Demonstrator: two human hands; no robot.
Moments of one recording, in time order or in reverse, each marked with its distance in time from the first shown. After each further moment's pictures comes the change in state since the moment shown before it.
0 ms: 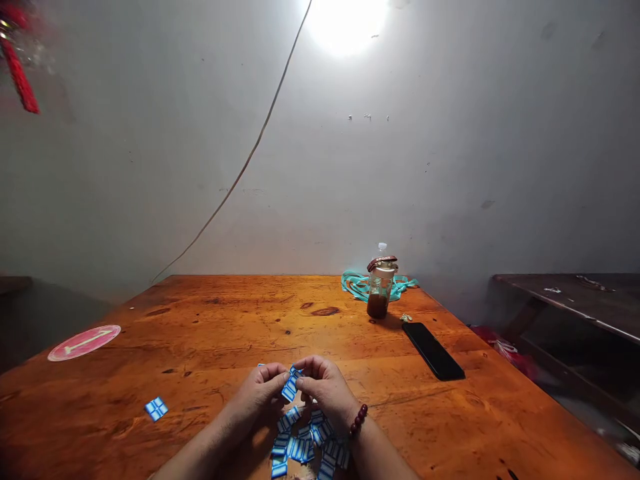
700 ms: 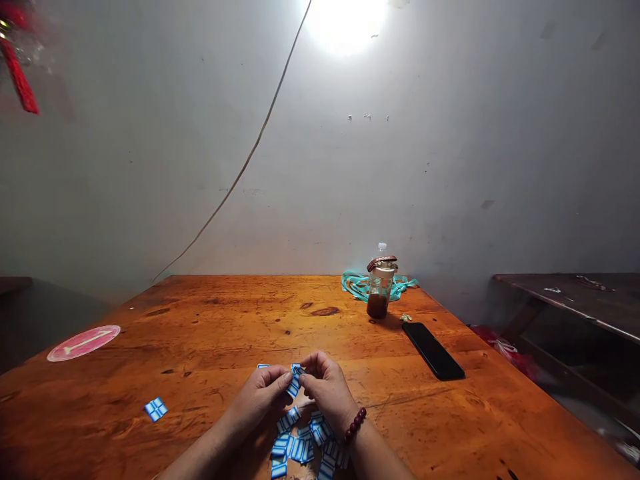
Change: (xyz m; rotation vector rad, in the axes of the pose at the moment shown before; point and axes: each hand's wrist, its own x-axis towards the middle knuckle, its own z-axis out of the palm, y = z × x) left_hand -0.002 -0.003 0.001 0.161 -0.018 0.084; right_hand 0.004 0.006 0.001 -0.104 0.124 -0.114
